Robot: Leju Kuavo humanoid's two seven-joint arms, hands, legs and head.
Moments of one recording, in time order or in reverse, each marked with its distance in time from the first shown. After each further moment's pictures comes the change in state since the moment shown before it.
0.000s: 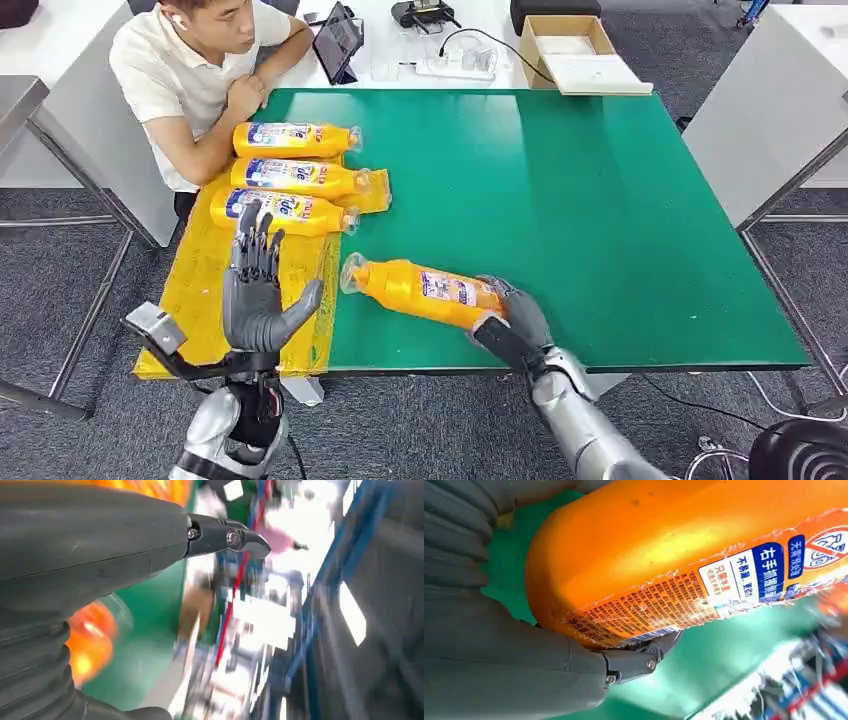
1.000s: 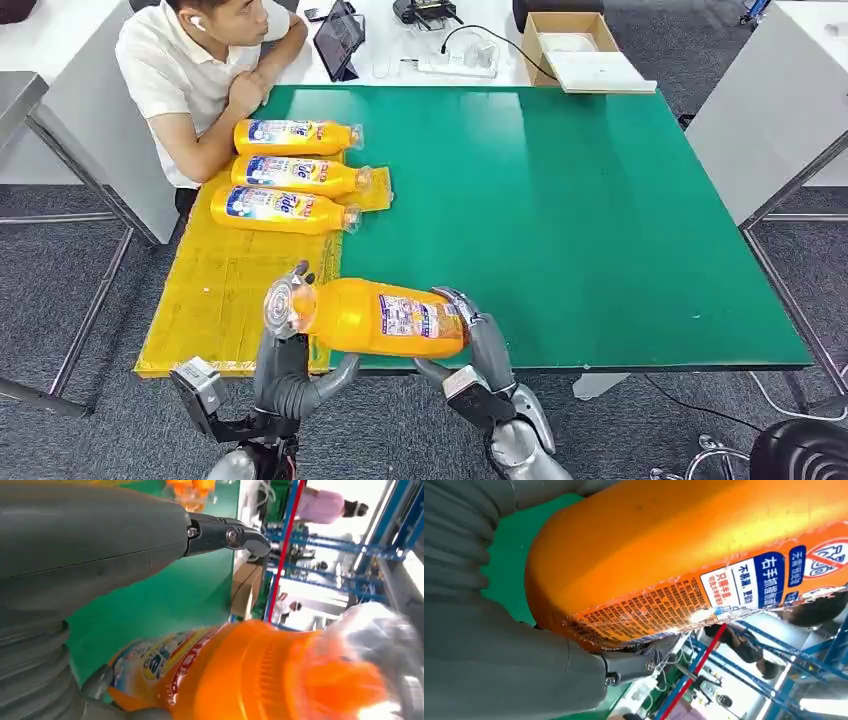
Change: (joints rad) left arm 0.141 0.055 -0.119 -0.029 -0.122 -0.091 0.058; right arm 0.260 0.076 0.195 -0.479 -0.119 0.023 -0.052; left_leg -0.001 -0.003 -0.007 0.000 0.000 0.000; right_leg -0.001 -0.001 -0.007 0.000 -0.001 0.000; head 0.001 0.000
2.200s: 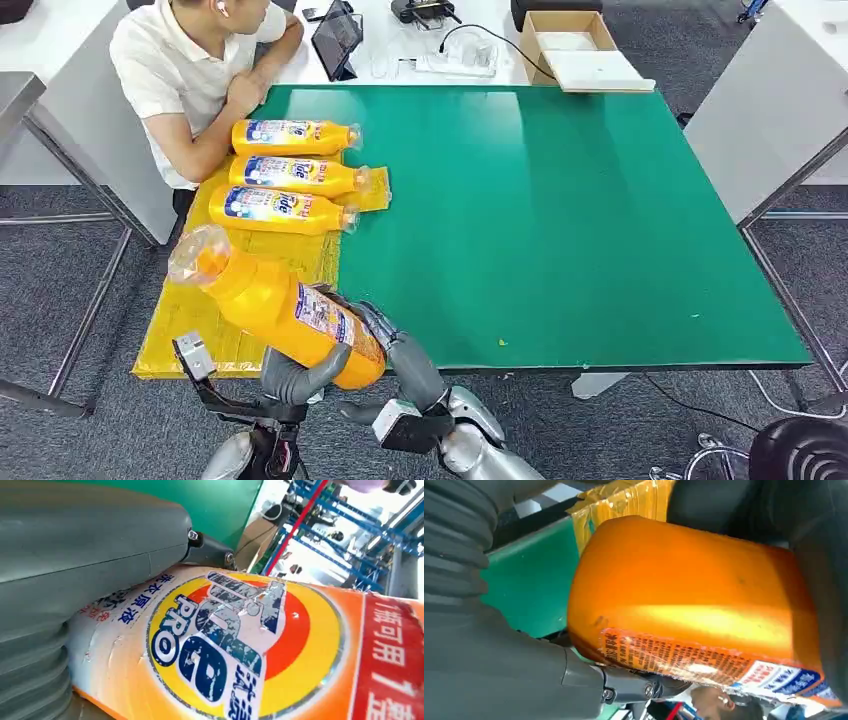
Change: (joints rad) left arm -0.068 -0.018 0.029 0.117 0.338 -0.204 0.047; right arm -0.137 0.025 0.358 0.206 -0.074 0.082 -0.054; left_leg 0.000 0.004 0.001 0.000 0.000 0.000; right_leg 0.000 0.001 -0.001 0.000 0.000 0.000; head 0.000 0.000
